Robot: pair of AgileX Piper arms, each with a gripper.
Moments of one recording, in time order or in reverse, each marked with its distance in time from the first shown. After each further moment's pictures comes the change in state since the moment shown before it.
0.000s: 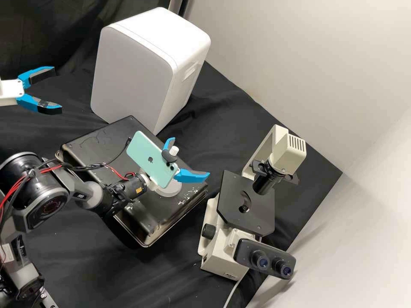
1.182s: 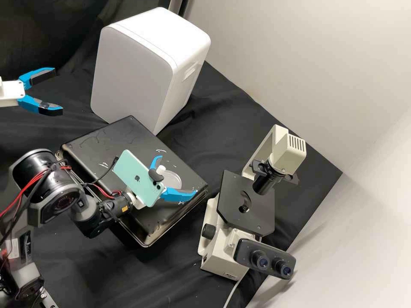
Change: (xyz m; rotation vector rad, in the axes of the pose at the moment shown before) left arm 0.002 -0.004 -0.003 0.013 0.015 -0.017; right arm -0.032 -0.030 0.037 -0.013 -0.042 -0.046
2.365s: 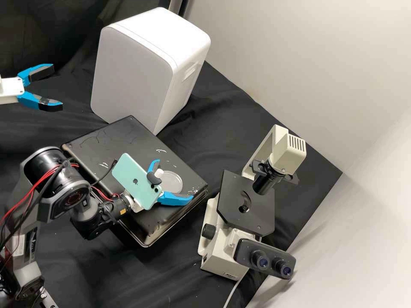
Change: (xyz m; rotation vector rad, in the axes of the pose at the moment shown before) left arm 0.000 0.004 -0.004 -0.006 0.018 0.022; right arm 0.000 -0.010 0.007 0.004 -0.024 -0.024
